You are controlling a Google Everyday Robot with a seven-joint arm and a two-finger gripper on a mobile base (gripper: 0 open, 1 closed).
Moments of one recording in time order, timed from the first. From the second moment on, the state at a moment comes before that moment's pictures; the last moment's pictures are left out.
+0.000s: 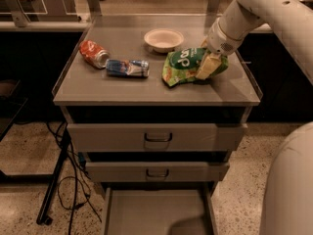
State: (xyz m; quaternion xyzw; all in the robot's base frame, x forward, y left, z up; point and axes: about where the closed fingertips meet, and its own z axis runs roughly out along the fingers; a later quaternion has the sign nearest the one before) arm 0.702 -0.152 0.854 -0.67 0.71 0.01 0.23
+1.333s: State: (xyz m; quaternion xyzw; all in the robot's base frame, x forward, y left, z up) arm 0.674 -0.156 0.881 -0.68 0.70 -0.01 0.22
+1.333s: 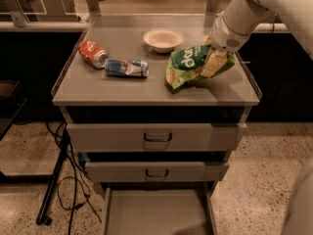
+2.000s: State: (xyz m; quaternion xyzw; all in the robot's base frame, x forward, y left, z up) arm 0.617 -0.170 0.906 -0.66 0.71 0.00 0.25
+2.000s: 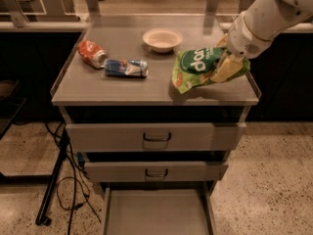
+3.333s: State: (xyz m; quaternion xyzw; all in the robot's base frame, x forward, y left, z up) arm 0.496 -0.165 0.881 -0.66 0.70 0.01 0.27
